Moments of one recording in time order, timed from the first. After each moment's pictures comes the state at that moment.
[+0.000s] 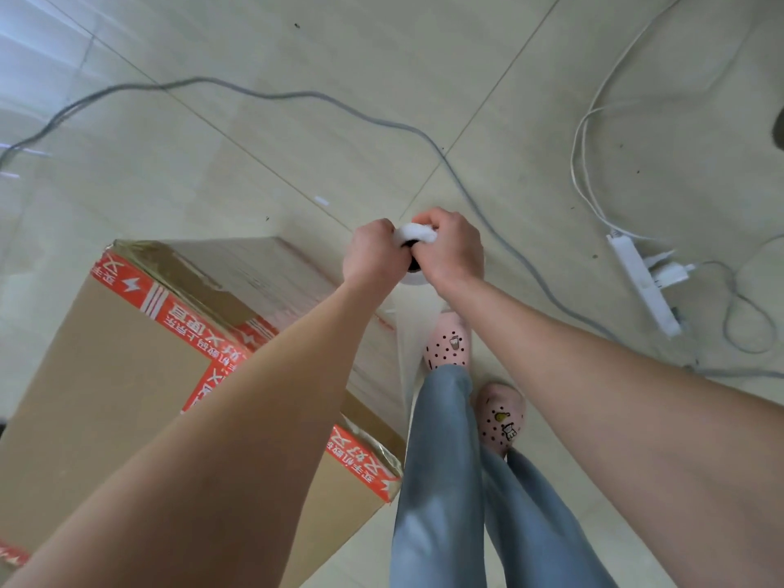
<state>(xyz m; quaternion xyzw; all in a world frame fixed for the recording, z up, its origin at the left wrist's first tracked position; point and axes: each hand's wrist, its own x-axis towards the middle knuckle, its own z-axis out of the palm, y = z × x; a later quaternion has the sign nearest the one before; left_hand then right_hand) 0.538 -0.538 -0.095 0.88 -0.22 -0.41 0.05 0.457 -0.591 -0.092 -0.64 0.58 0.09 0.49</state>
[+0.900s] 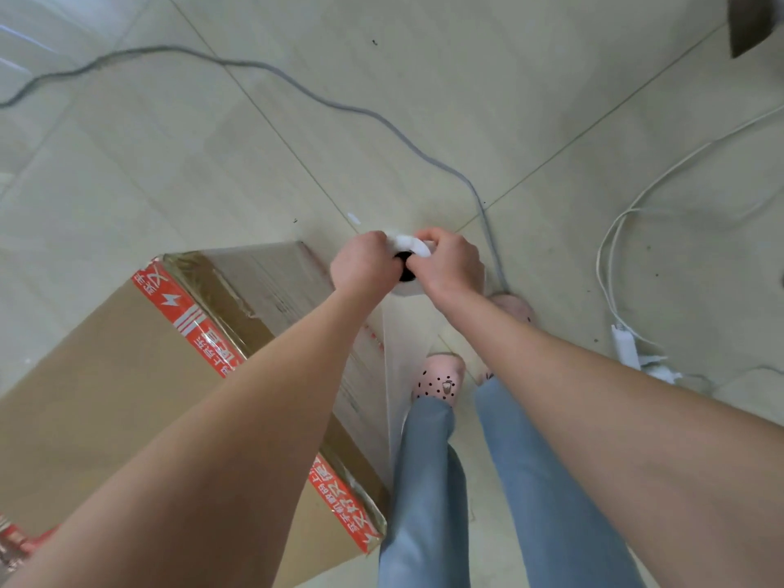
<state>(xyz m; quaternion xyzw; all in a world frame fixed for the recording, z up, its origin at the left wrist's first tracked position) 0.625 -0.554 -0.096 0.91 -0.14 -0.40 0.00 0.551 -0.629 -0.087 -0.67 0.53 0.19 0.48</state>
